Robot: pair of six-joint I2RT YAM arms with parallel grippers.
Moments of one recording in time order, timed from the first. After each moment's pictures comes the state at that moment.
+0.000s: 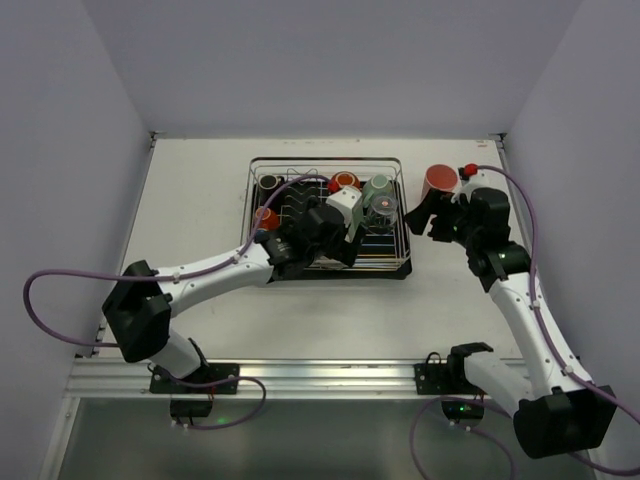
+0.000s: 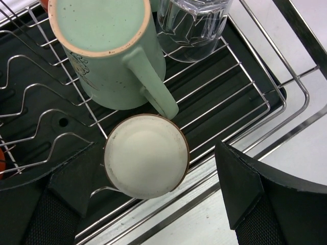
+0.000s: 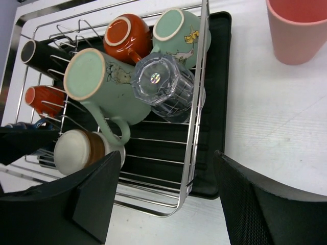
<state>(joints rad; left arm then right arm) -0.95 1.54 1.14 -0.20 -0.30 -0.26 0.15 0.97 0.89 -0.40 -0.20 0.39</state>
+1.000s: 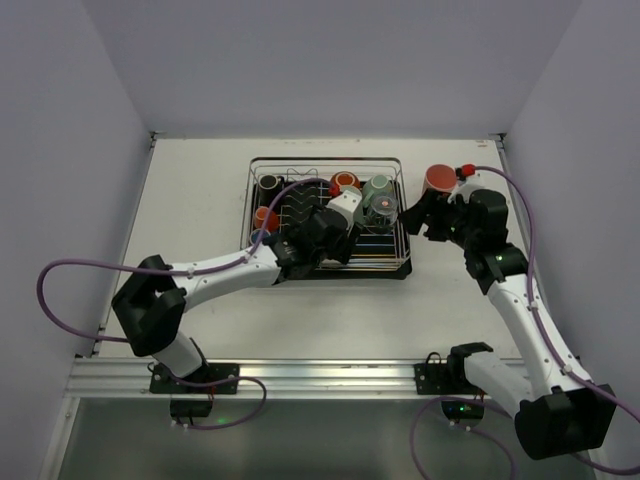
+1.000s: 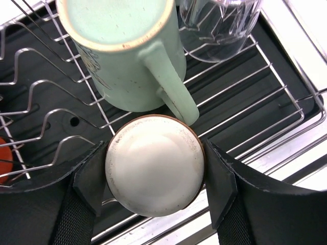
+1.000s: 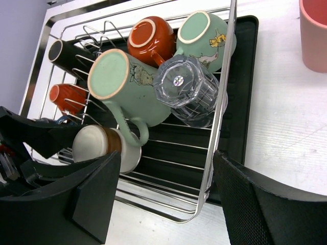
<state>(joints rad) -0.95 1.60 1.11 -0.13 -0.38 -0.24 0.16 0.96 0.85 -0.32 -0.27 0.43</state>
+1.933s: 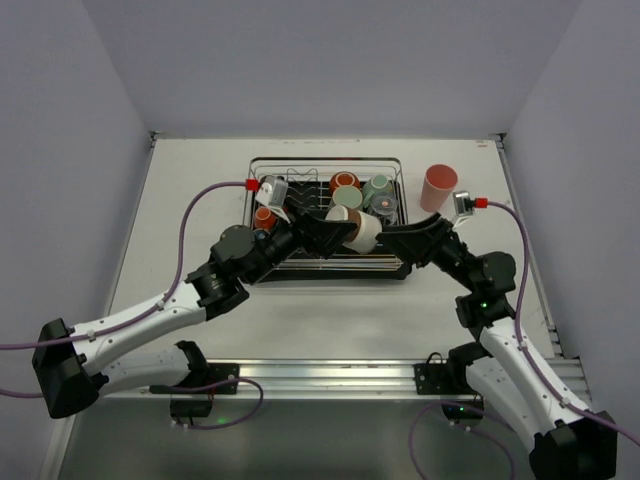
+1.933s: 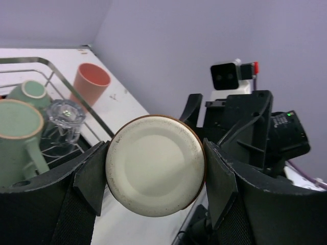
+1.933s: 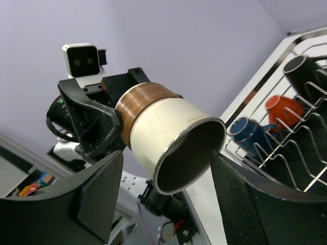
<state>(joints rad) -0.94 1.06 0.82 0.39 -0.08 -0.60 0.29 0.70 0.42 0.64 -0.64 1.12</state>
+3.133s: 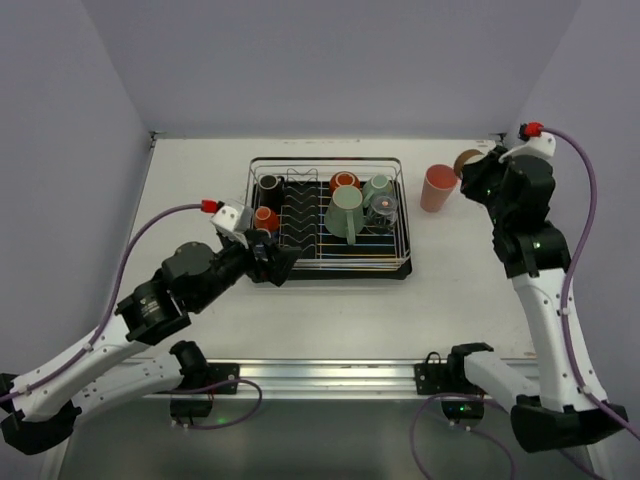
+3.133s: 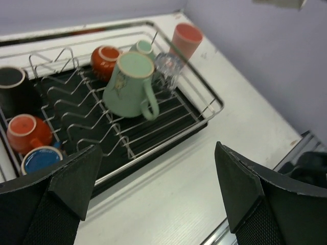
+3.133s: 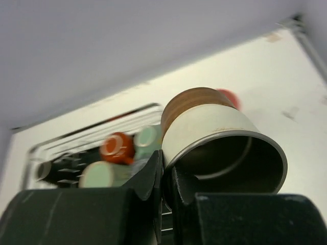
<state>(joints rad) -0.94 0.69 0.87 -0.28 -0.25 -0.36 0.19 0.96 1.24 -0.46 0.14 0.47</state>
